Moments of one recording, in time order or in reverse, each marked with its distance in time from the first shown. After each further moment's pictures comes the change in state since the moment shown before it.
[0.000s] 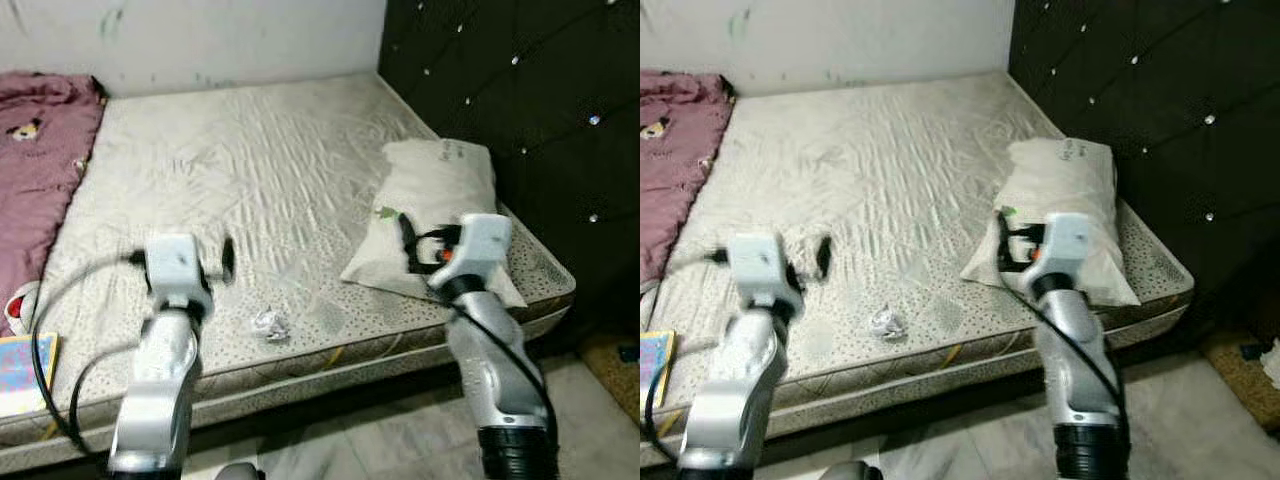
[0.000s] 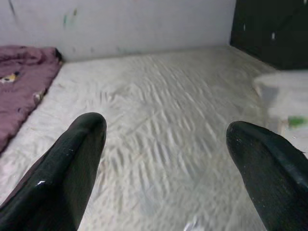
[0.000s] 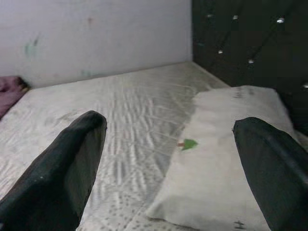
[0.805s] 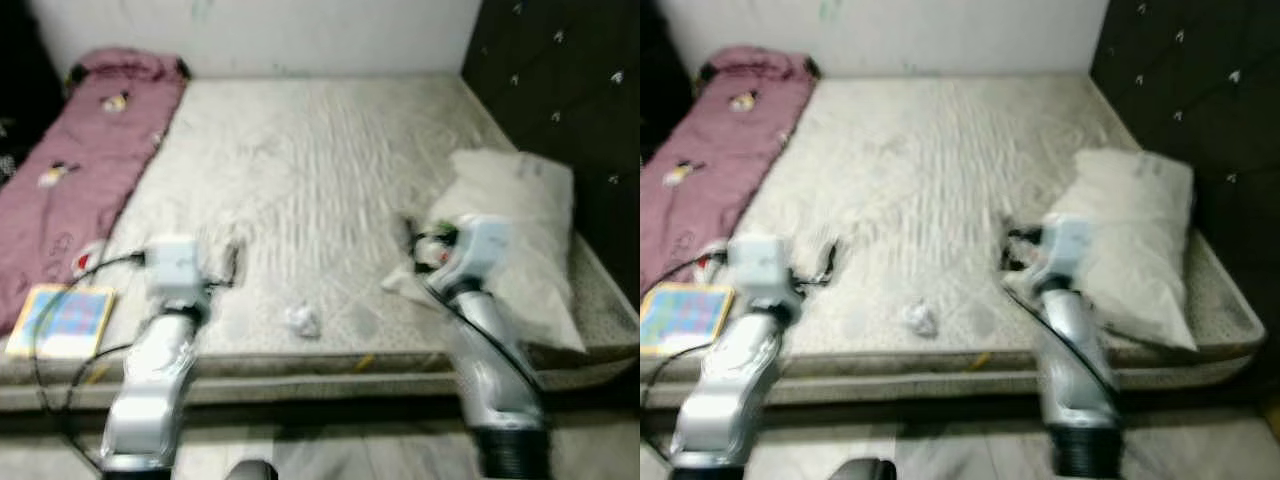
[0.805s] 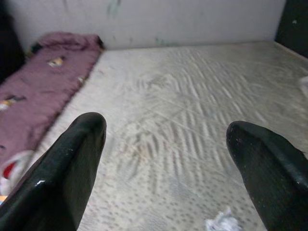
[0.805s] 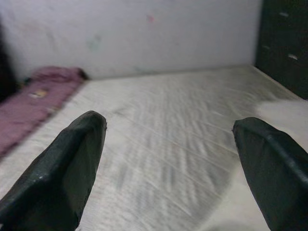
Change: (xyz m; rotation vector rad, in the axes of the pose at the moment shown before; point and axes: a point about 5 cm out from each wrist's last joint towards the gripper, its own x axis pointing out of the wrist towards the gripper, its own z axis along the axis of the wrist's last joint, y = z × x) left arm 0.007 0.001 0.001 -0.025 0.012 -0.063; right arm 0.003 0.013 -0.001 -0.018 -0.020 0.044
